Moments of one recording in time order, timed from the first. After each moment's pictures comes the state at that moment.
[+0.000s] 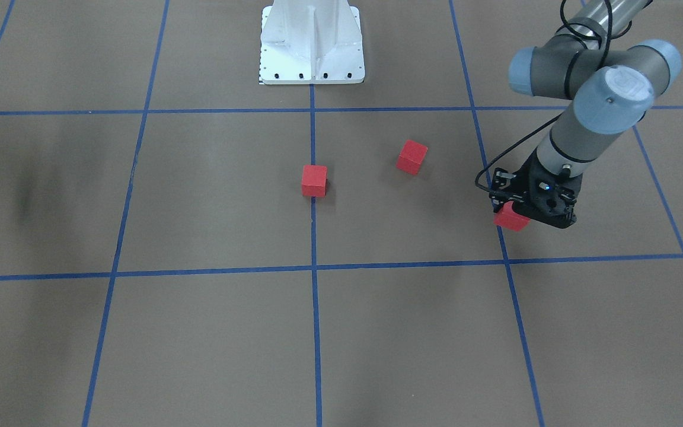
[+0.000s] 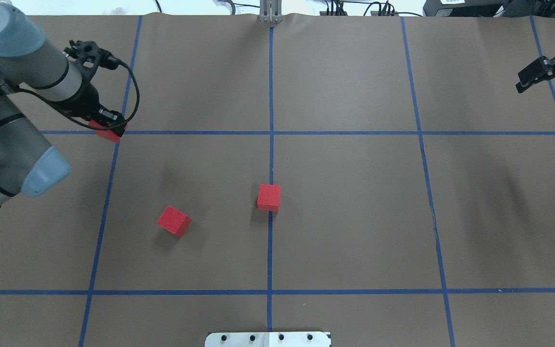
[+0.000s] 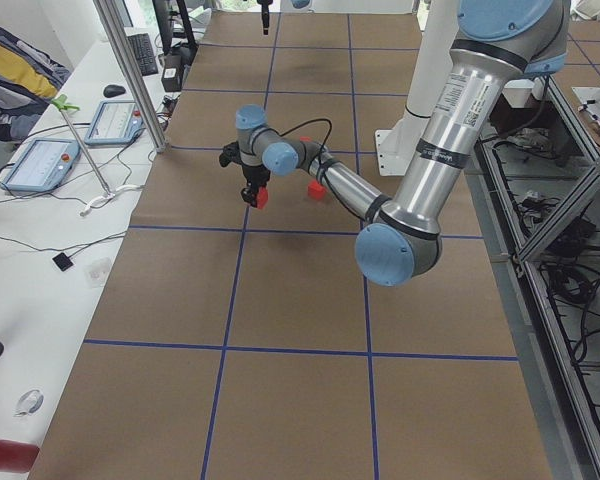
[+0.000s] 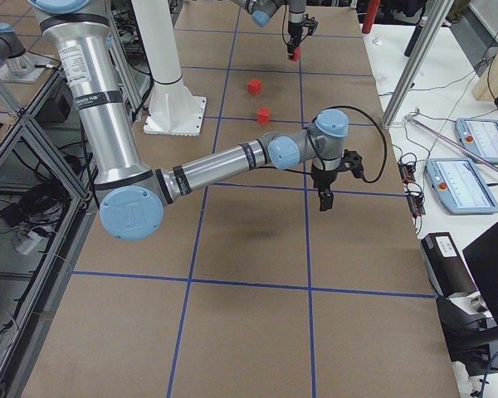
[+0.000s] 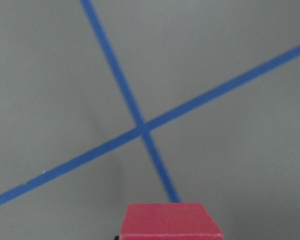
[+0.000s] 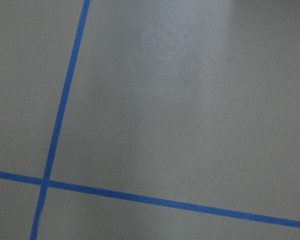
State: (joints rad) left arm -0.90 -2.05 -1.70 -1.59 -2.13 -0.52; right arm 1.26 -1.32 1.67 -1.55 2.22 0.33
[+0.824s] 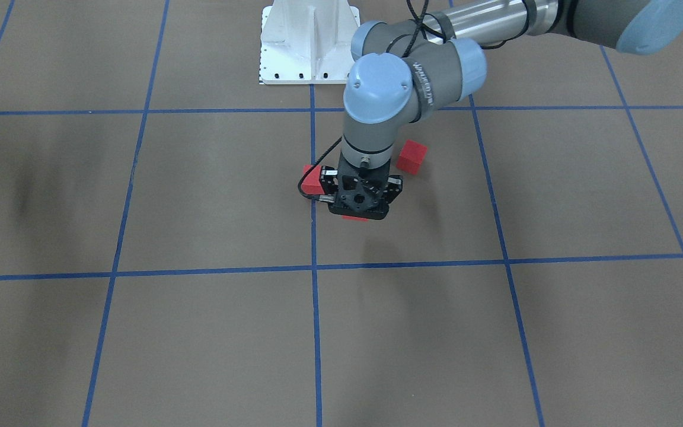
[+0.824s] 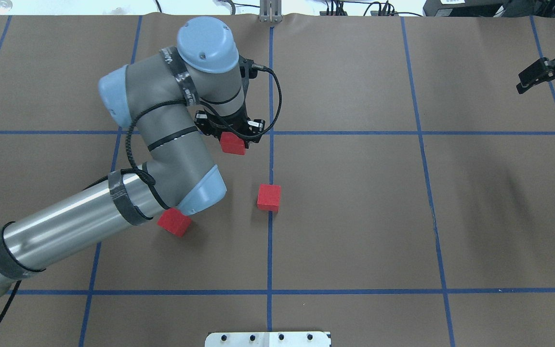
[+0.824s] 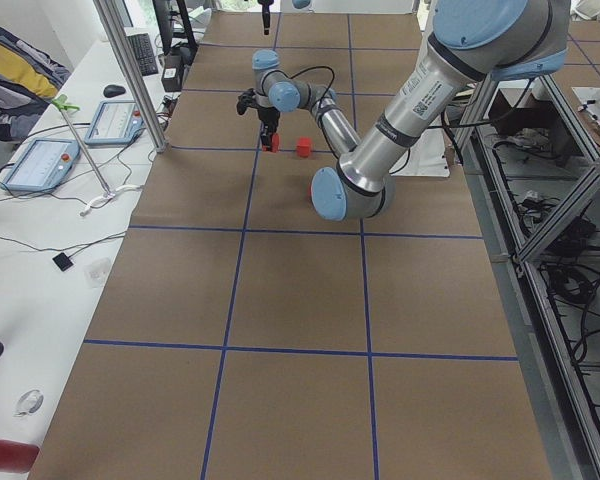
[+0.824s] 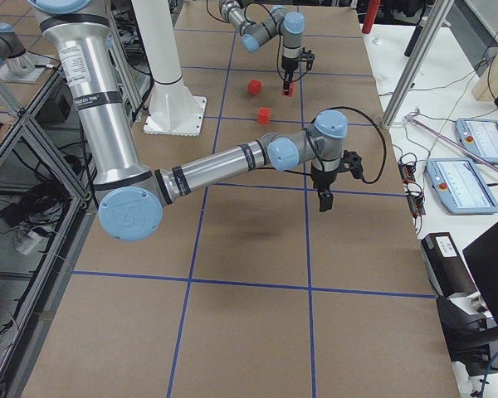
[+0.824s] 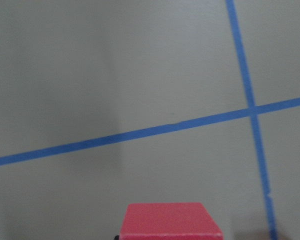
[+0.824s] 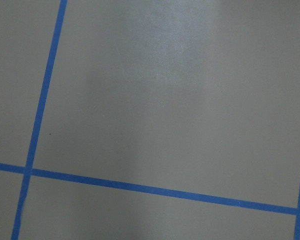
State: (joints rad) left arm -0.64 -2.48 -1.45 -1.50 -1.98 -0.93; right arm 1.26 -1.32 1.67 -1.54 2.22 0.33
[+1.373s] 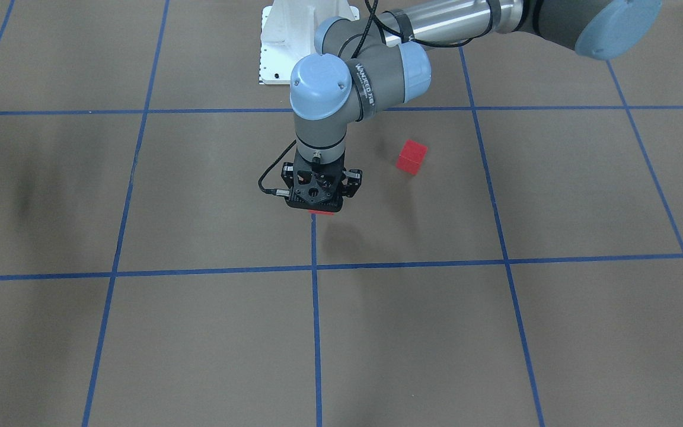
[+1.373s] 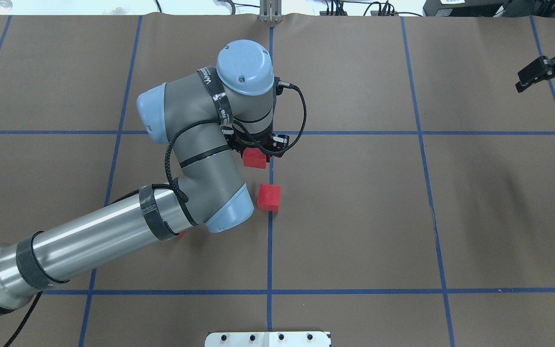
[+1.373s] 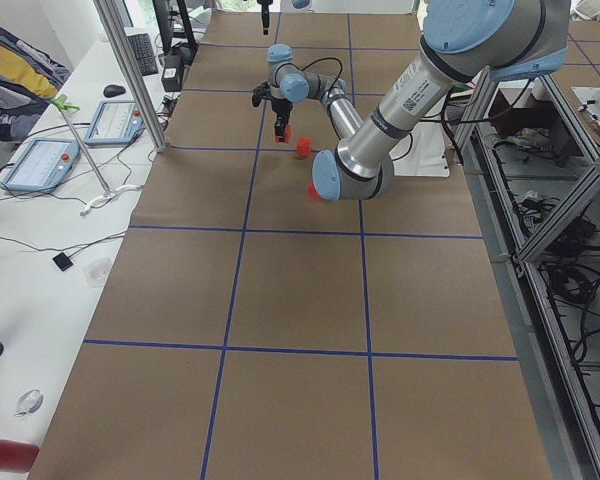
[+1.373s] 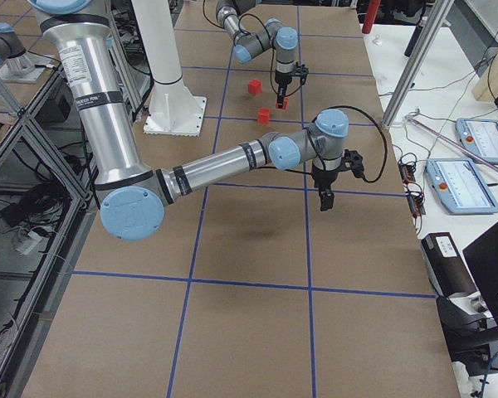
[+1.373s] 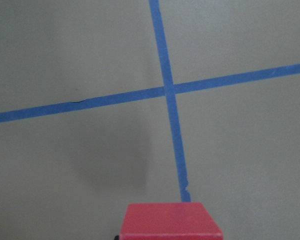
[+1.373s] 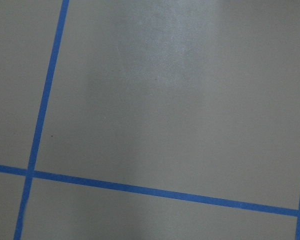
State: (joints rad) left arm -0.57 -2.56 -1.34 -1.56 -1.94 -1.00; right arm 1.26 -1.31 1.67 -1.54 2.22 0.34
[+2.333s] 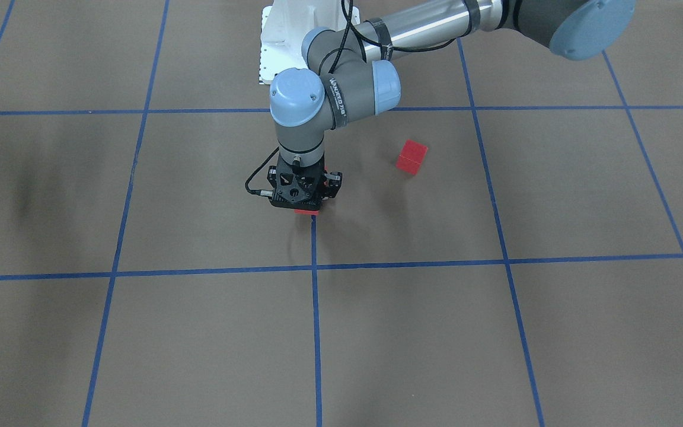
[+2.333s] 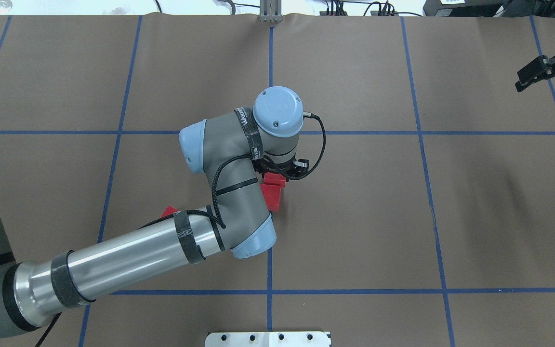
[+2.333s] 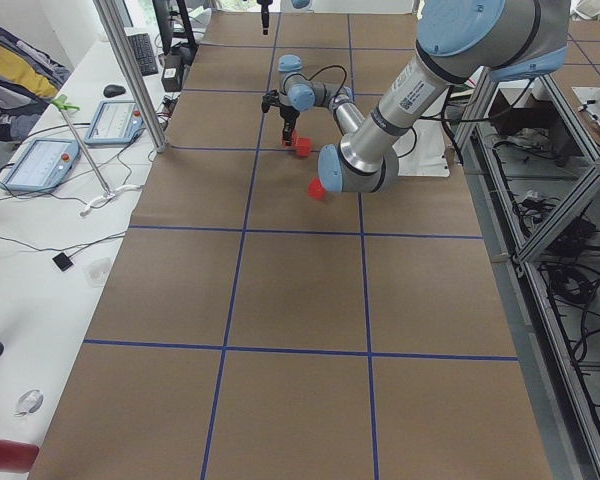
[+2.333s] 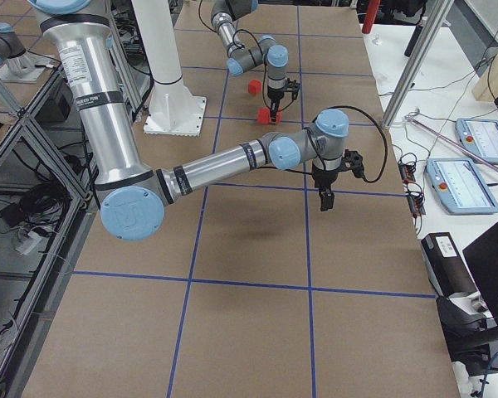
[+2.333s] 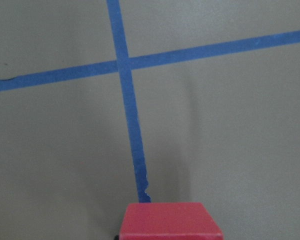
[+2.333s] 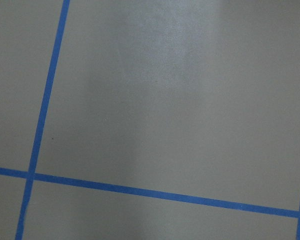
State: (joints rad) left arm -0.50 -2.57 -1.26 -1.63 -1.88 -1.06; right arm 1.26 -1.31 1.67 -1.54 2.22 0.34
